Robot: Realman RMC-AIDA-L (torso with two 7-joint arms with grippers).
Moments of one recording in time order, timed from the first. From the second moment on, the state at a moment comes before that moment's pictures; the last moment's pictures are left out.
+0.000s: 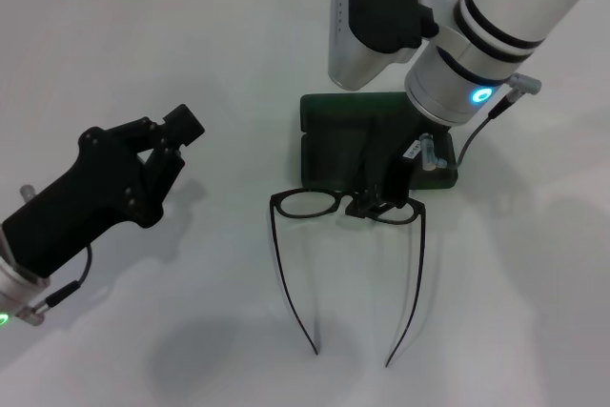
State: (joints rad) left arm -0.23 -2.07 0.92 0.28 1.21 1.78 -0.84; right arm 1.24 2.03 -1.75 -0.59 -2.06 -1.28 2.02
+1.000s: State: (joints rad) left arm -0.24 -2.08 0.92 0.28 1.21 1.77 -0.84; right arm 1.04 2.02 -1.72 -0.87 -2.08 -1.25 1.98
